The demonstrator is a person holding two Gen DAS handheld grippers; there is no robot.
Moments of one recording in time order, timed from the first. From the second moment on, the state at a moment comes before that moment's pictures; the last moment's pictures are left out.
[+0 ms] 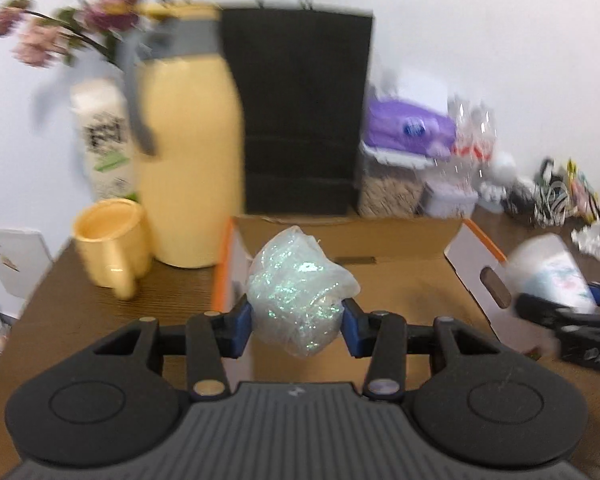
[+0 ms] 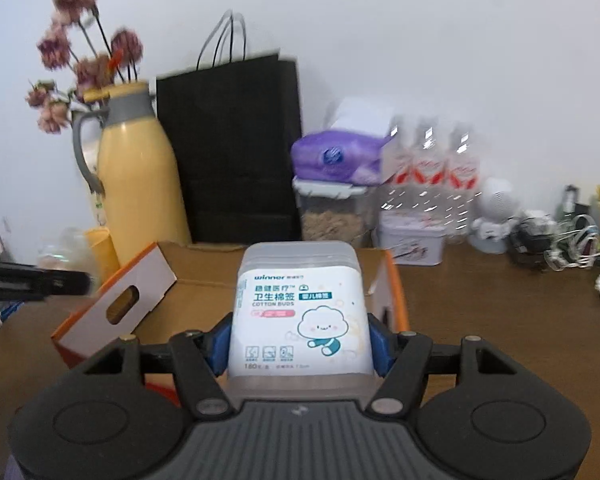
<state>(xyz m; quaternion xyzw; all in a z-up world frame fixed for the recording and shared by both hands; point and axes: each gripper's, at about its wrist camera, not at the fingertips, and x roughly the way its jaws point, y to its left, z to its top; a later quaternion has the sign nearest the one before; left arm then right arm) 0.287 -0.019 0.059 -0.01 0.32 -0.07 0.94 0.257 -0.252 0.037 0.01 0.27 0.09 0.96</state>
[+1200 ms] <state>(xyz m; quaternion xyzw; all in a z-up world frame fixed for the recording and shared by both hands) 0.247 -0.019 0.062 0.01 0.30 -0.04 0.95 0.233 -0.239 0.037 -0.01 0.29 0.07 0.95</state>
